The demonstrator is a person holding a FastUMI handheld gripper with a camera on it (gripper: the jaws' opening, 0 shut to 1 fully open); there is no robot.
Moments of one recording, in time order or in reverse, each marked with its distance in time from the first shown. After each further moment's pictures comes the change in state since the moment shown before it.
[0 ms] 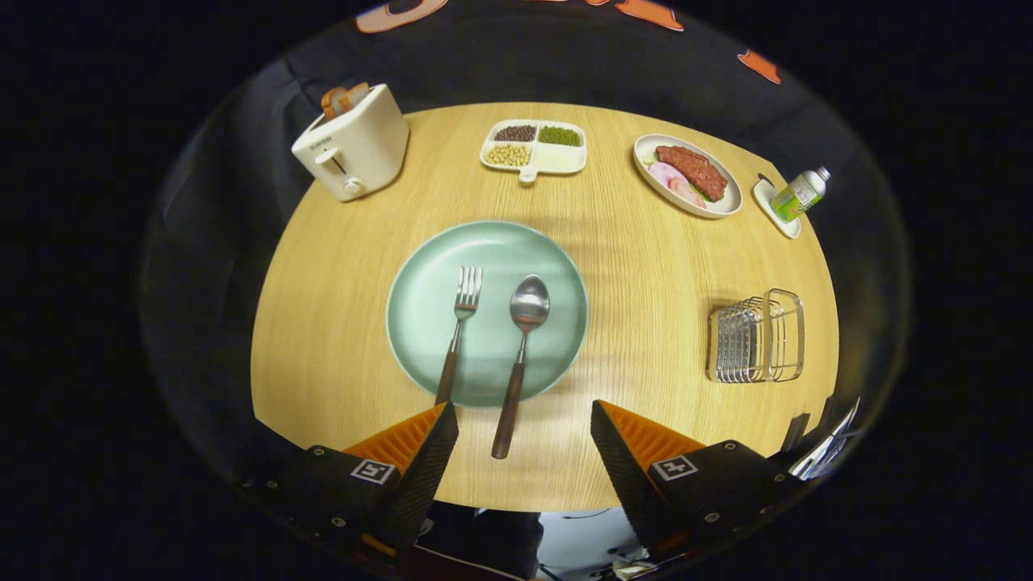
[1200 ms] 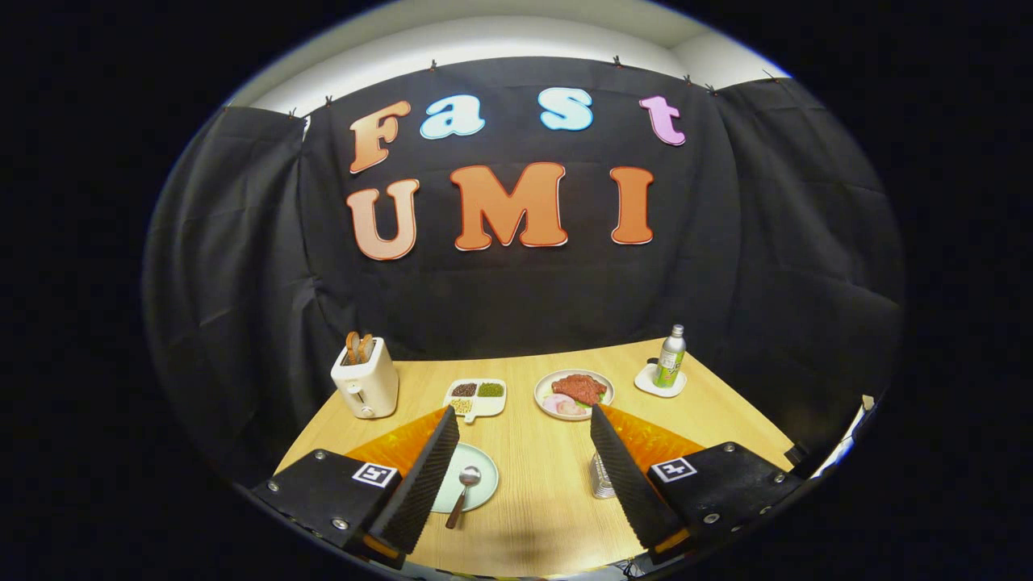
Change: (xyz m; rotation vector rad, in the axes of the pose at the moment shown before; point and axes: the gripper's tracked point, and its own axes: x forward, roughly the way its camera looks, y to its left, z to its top) arm -0.240 -0.104 0.042 0.172 -1.006 -0.079
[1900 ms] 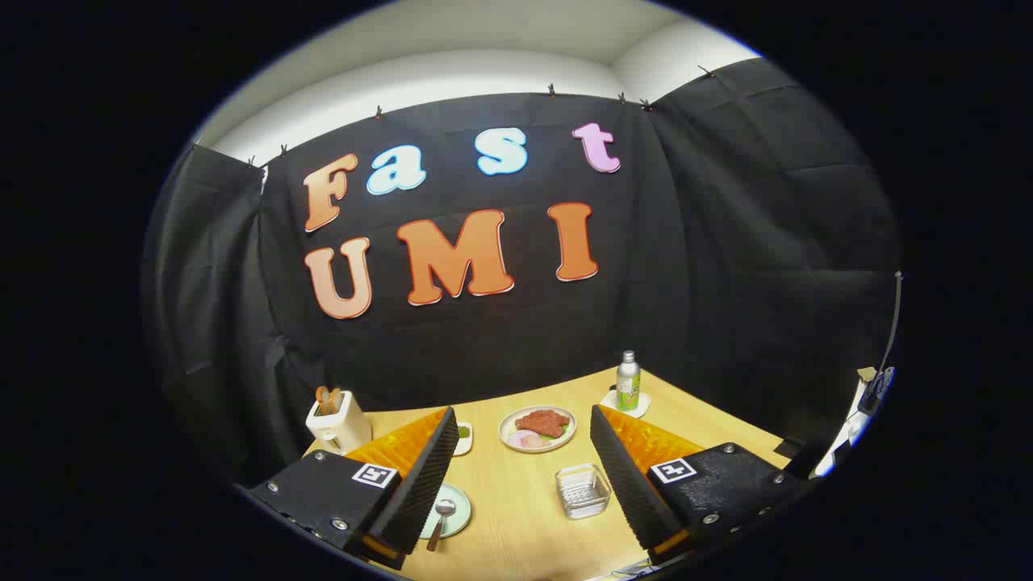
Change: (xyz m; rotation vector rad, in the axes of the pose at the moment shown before) arm -0.018 -0.064 0.017 0.144 -0.154 -0.095
